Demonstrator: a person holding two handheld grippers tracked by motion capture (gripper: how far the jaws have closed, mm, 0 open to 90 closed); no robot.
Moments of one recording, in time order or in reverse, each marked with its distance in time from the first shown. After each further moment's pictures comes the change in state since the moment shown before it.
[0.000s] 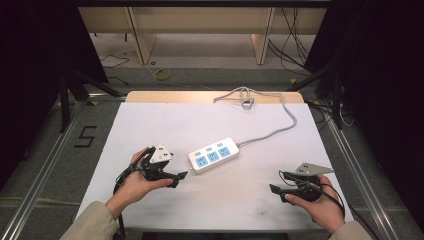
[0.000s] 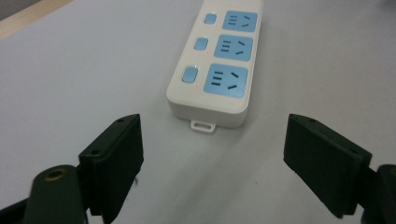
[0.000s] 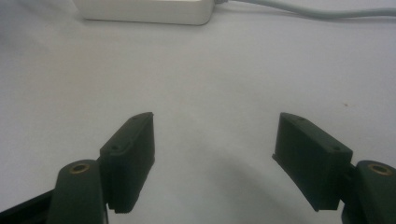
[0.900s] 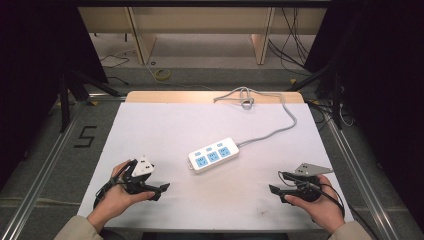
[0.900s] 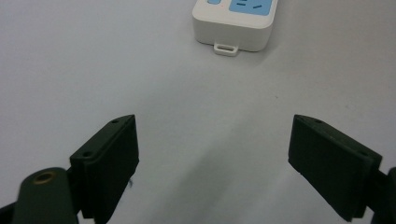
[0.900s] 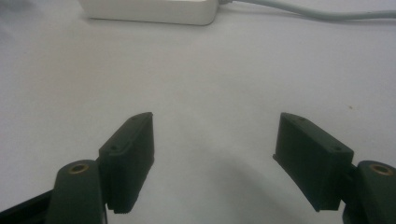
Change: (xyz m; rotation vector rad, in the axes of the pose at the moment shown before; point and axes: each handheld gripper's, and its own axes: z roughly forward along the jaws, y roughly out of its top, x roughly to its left) left arm 0.006 -0.042 -0.027 0.062 0.060 -0.029; right arm 0.001 0.000 0.001 0.001 0.010 -0.012
